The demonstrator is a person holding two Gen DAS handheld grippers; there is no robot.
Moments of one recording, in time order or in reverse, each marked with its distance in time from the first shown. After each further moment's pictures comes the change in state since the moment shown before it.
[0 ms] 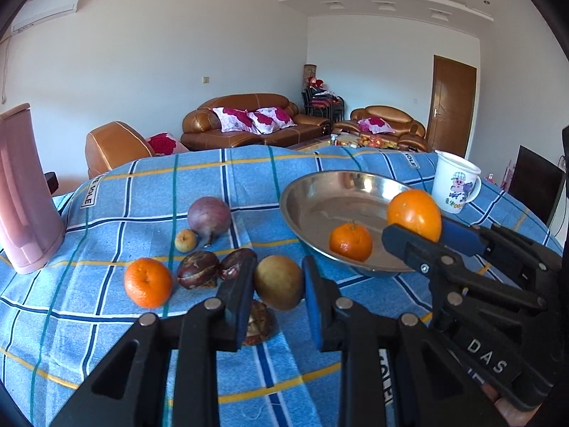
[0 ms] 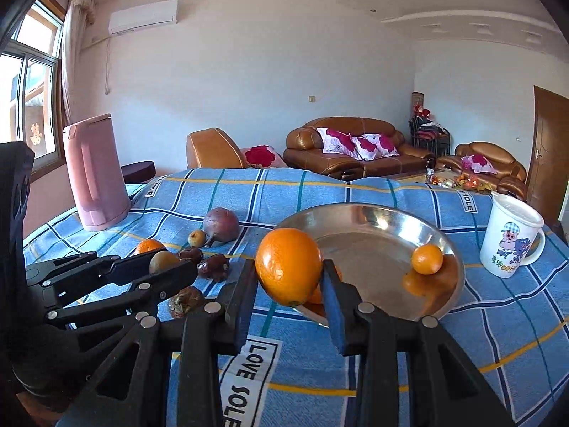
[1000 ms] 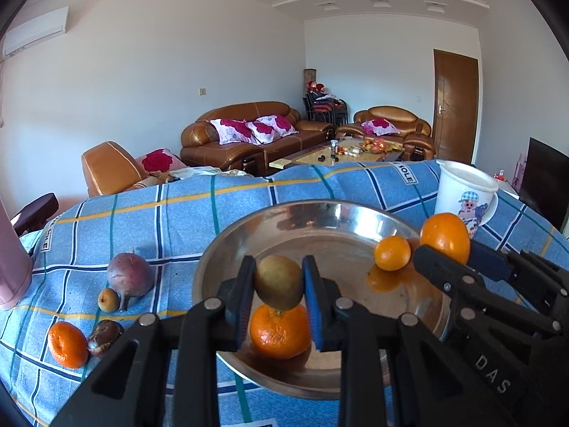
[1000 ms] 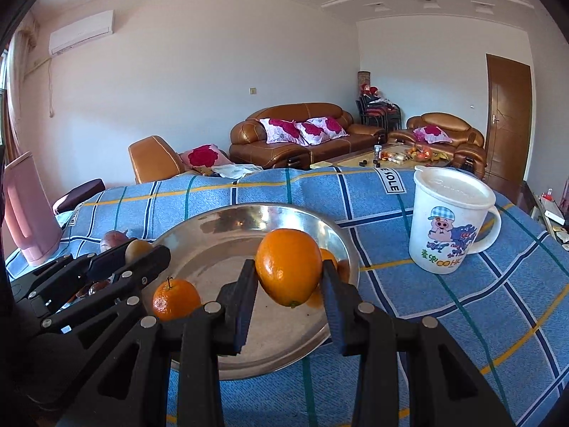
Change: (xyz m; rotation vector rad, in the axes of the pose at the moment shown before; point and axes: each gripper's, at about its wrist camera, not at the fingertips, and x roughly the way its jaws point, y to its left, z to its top) left arm 0.075 -0.088 0.045 0.046 -0.032 0.056; right arm 0.025 -0.114 0.011 0.140 0.046 -0.168
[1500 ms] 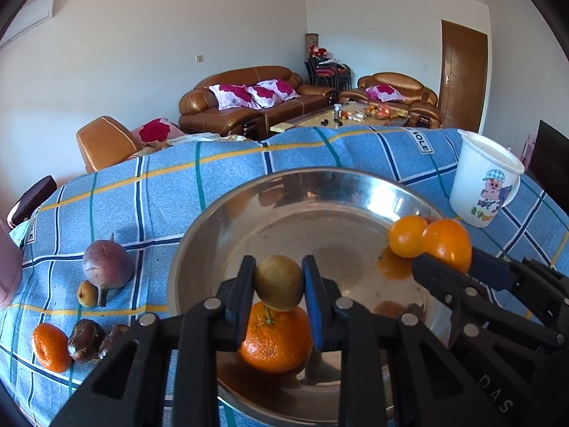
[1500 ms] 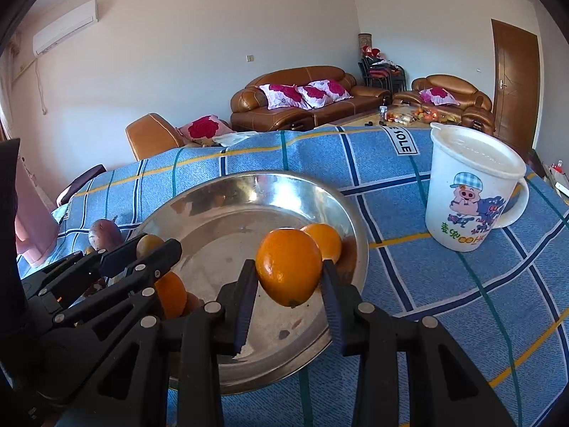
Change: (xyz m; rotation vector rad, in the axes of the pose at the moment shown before) left arm 0.043 -0.009 0.004 0.016 0.172 0.017; right arm 0.038 -0.011 0.002 0.058 0.164 0.043
